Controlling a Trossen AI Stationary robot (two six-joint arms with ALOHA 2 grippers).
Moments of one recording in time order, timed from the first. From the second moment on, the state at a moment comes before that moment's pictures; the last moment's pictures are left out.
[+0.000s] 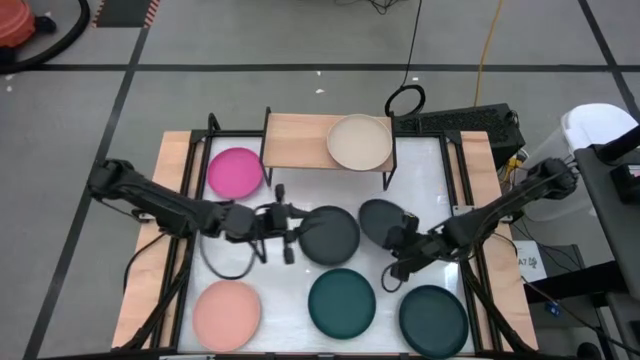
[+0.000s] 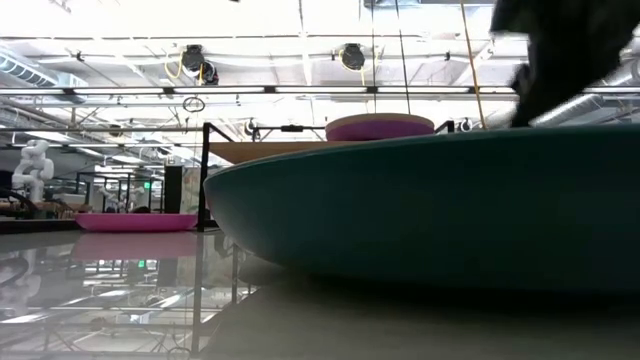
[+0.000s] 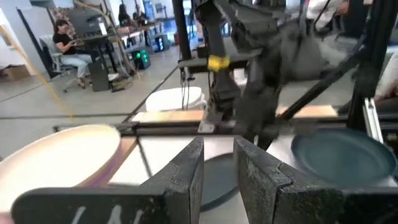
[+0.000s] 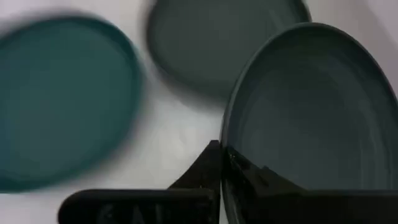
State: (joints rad) left arm -0.32 1.33 0.93 0.30 -0.48 0.08; right arm 0.49 1.21 0.73 -0.53 0.41 0.66
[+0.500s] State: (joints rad) left arm -0.41 1.07 0.63 0.53 -0.74 0.16; right arm 0.34 1.15 1.07 -0.39 0.64 0.11
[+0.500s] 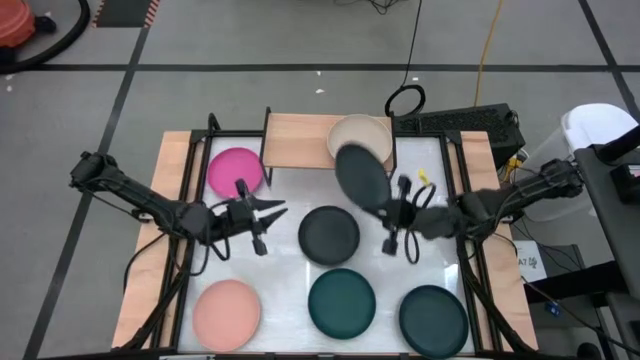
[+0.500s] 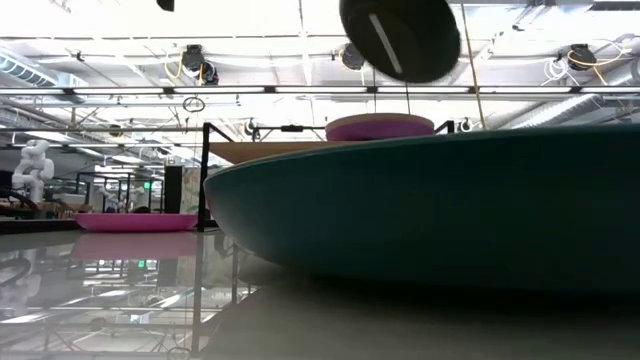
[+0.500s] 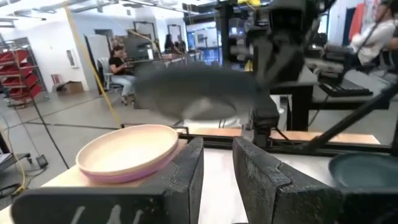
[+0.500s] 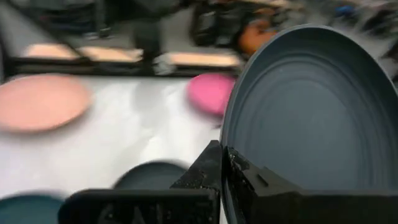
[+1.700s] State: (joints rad) left arm -0.41 1.04 0.61 0.54 -0.73 0.17; right arm -0.14 1.40 1.13 -0.40 0.44 -0.14
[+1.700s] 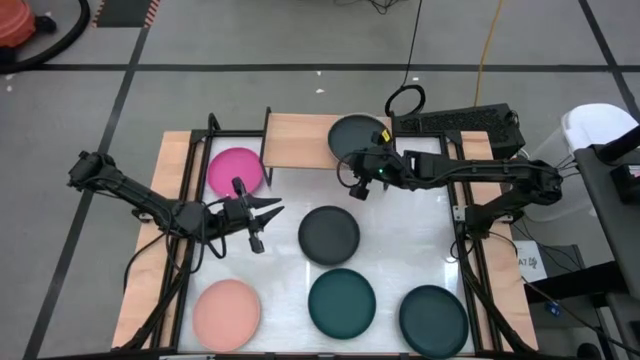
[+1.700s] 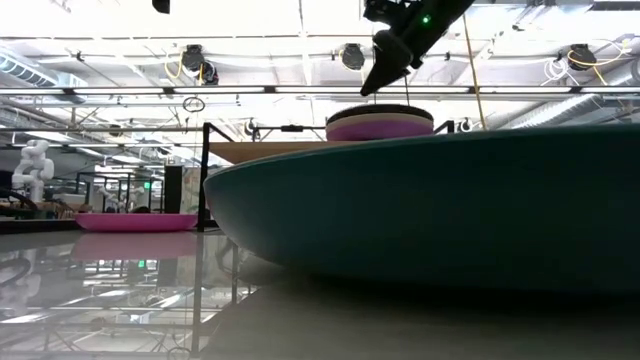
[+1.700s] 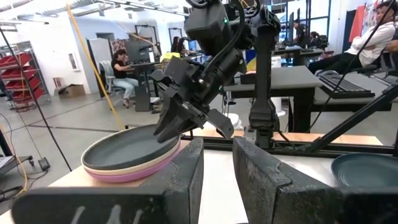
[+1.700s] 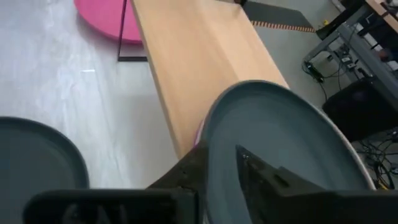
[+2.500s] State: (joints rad) left arm -0.41 1.32 0.80 0.25 -0.48 0.21; right arm 0.32 1.01 0.80 -0.14 0.49 0.02
